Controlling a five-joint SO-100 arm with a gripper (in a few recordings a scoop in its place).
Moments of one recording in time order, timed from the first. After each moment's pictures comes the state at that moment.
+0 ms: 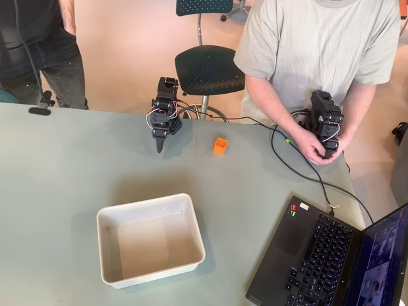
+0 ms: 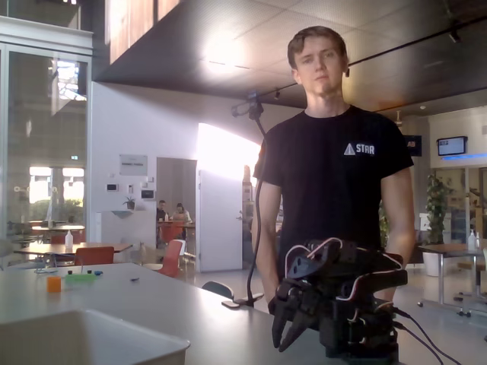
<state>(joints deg) -0.9 176.2 169.2 63.0 12.2</state>
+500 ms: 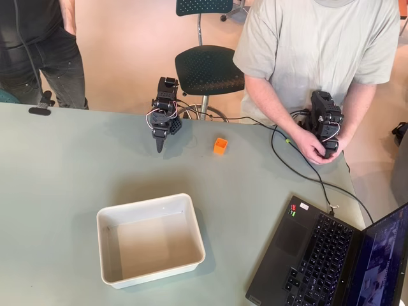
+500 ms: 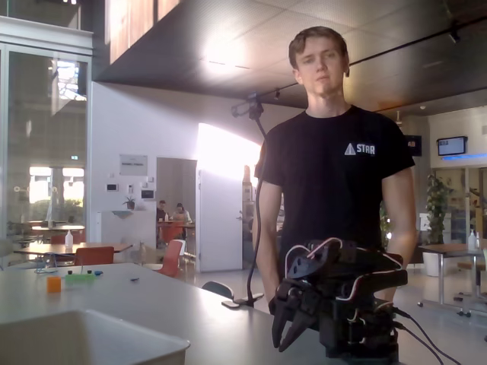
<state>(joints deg) -0.8 176.2 169.2 63.0 12.2</state>
